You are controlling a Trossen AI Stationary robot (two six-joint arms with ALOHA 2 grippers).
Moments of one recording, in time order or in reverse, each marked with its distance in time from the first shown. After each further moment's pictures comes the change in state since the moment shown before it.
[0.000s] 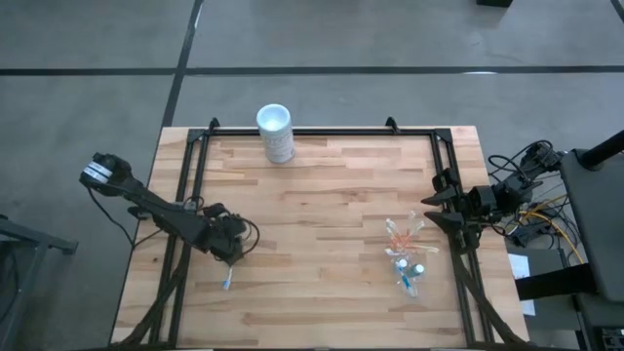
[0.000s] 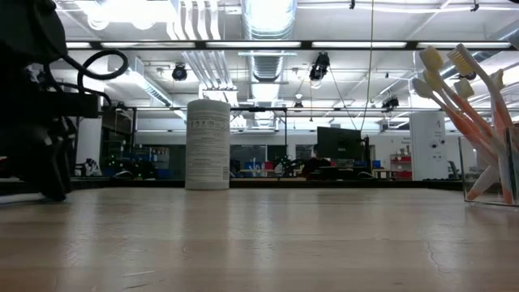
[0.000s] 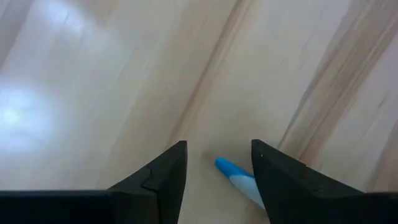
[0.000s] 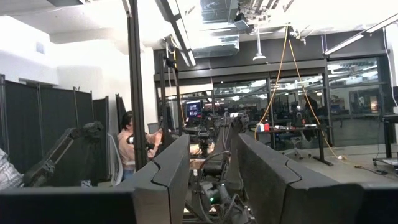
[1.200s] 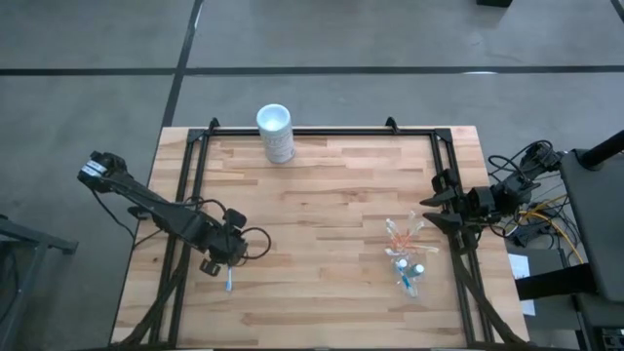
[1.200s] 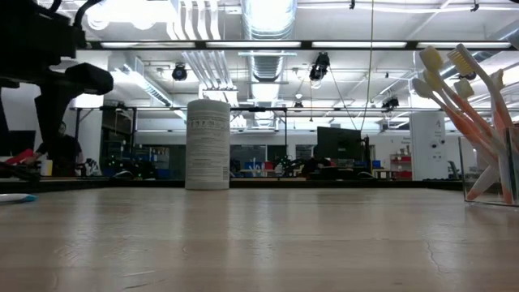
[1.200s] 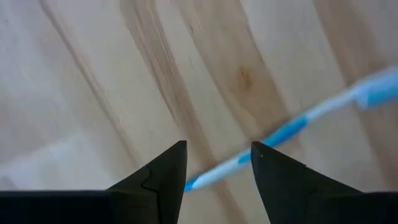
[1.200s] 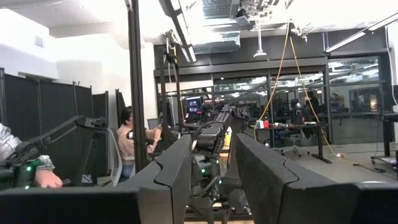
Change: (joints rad) left arm -0.001 -0.101 0.286 -0.275 0.278 0.906; right arm 0.000 0.000 0.000 -0.022 0.000 0.000
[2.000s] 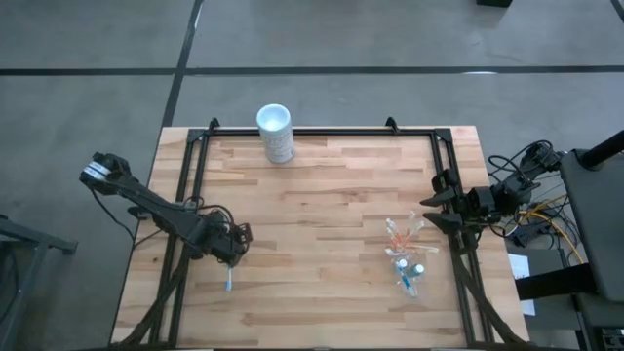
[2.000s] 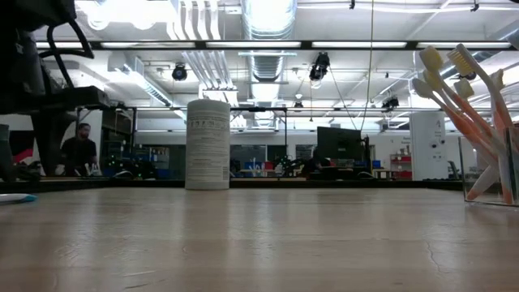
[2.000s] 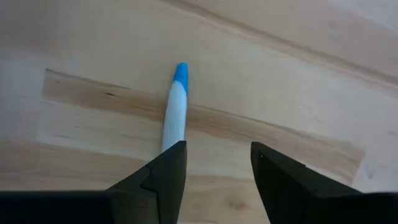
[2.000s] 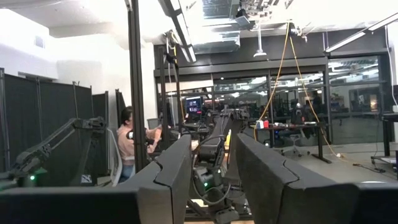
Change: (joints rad) left arm -0.003 0.039 -0.109 0.077 -0.057 -2.340; right arm 0.000 0.000 0.000 0.000 0.000 0.000
